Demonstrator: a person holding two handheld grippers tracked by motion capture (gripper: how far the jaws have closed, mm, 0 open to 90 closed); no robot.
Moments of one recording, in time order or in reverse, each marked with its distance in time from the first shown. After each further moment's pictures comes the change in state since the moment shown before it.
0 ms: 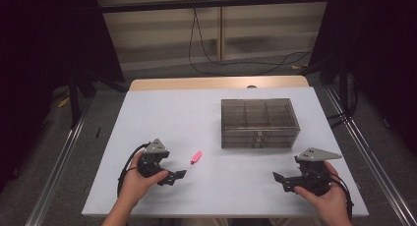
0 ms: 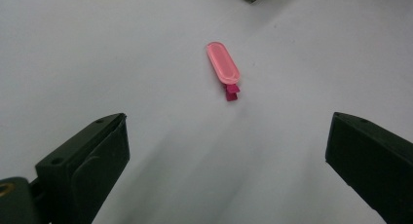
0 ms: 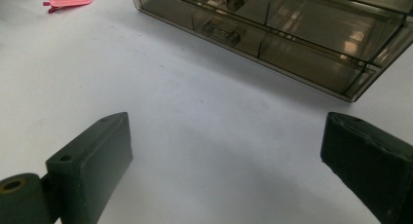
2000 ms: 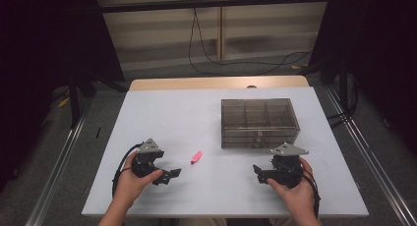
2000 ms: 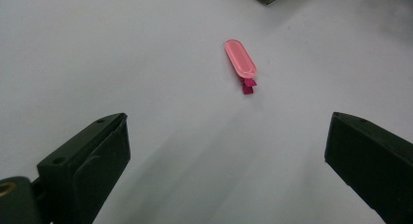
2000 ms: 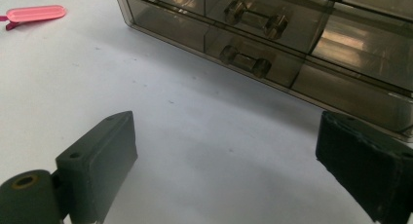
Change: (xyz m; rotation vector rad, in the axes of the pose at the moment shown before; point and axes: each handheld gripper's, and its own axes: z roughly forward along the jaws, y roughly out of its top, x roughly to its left) left arm 0.008 -0.006 -0.010 -0.025 0.020 -0.035; right arm 0.038 0.021 0.047 0.013 -0.119 0.013
